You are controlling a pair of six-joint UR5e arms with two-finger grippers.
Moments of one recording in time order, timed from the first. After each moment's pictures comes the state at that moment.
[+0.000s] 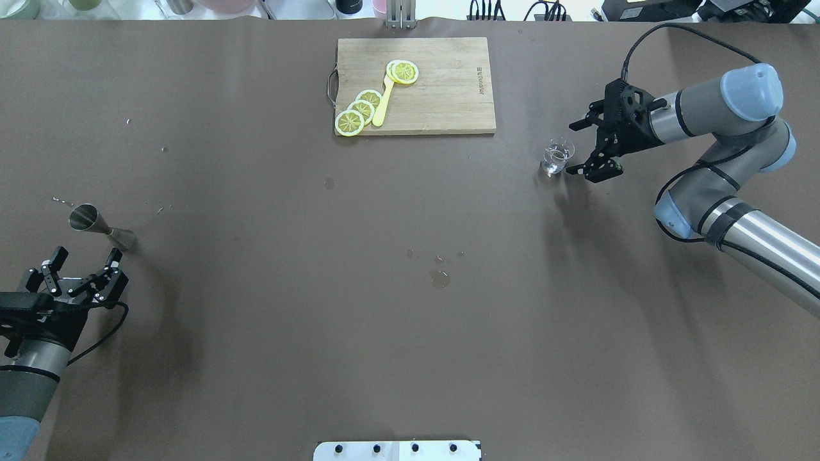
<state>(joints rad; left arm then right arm) -0.14 -1.37 -1.56 -2.77 -0.37 -1.30 0.95 -1.07 0.98 -0.19 2.29 -0.16</state>
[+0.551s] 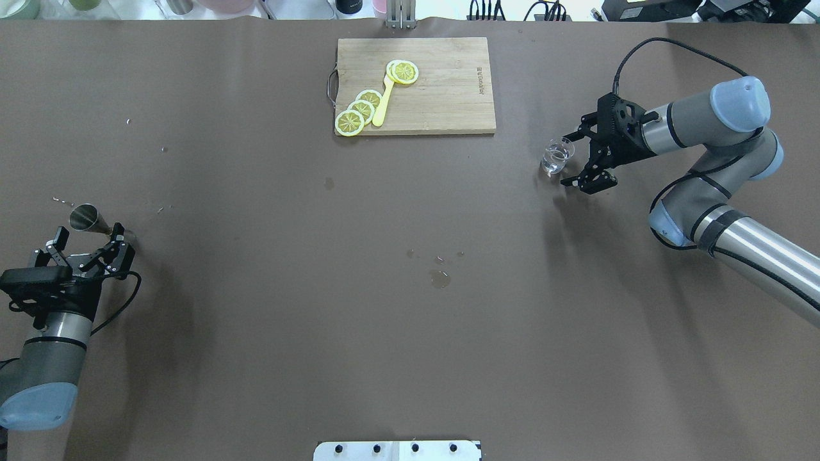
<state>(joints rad) -0.23 -1.44 -1.55 -2.52 -0.37 -1.46 0.92 -1.06 0.92 -0.12 2.31 -0.16</state>
